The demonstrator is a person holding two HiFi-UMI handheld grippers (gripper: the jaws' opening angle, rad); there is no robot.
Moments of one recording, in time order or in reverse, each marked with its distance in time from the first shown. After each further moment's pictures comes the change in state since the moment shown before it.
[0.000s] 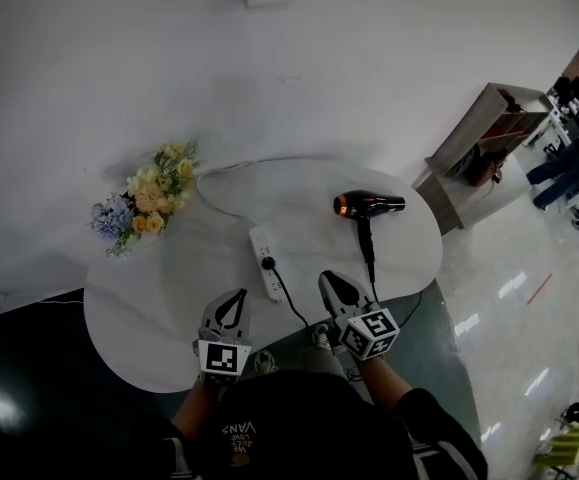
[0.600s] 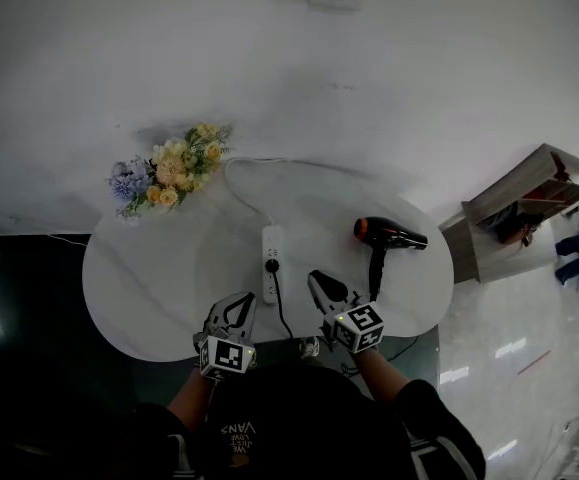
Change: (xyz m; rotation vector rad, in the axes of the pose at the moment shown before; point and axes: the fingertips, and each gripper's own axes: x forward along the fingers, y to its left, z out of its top) left arm 0.034 -0.034 -0.045 0.096 0.137 0.121; right arm 0.058 -0.022 -0.022 -0.157 0.214 0.311
